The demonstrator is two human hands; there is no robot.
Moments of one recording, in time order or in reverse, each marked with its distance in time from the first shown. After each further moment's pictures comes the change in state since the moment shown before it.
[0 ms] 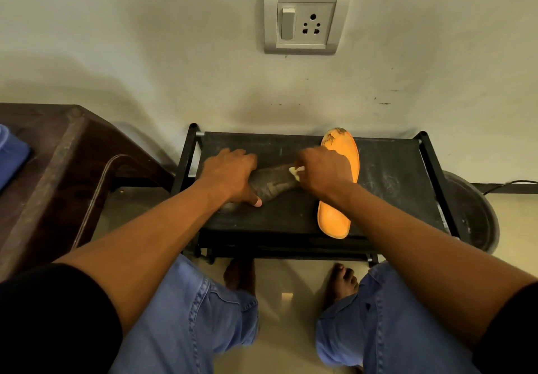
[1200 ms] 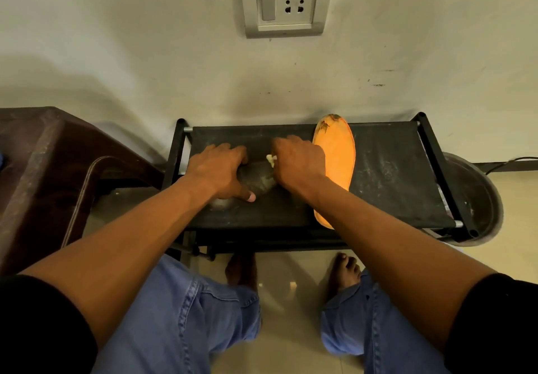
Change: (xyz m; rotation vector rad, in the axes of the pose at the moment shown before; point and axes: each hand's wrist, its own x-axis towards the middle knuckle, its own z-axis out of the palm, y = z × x) left_hand 0.008 -0.005 0.006 -0.020 -0.014 -0.015; right_hand 0.009 -0.034 0.013 -0.022 0.027 0.025
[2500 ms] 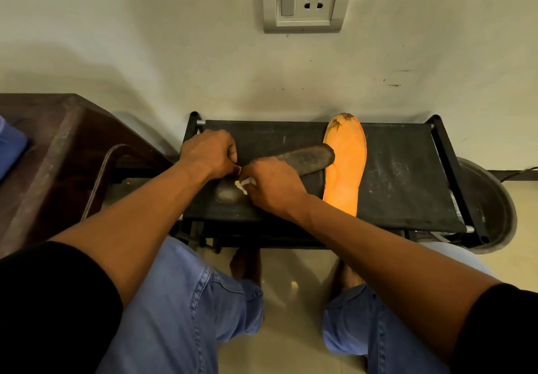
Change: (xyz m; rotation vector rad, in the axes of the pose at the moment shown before) left_hand 0.010 -0.032 -0.002 -0.197 0.105 -0.217; right_hand -0.031 -0.045 0.014 0.237 -0.090 -0.311
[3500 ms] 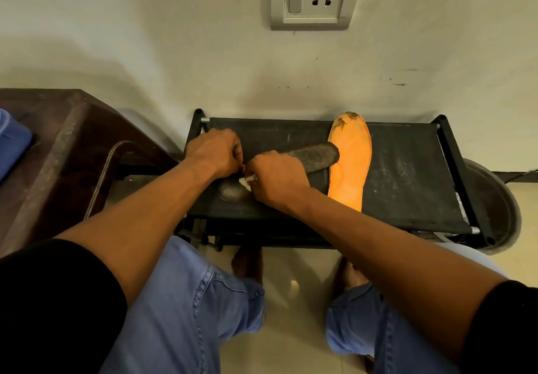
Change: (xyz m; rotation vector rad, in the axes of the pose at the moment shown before) left_hand 0.000 0.000 0.005 0.003 0.002 0.010; right_hand 0.008 -0.005 -0.007 -0.150 -0.003 0.019
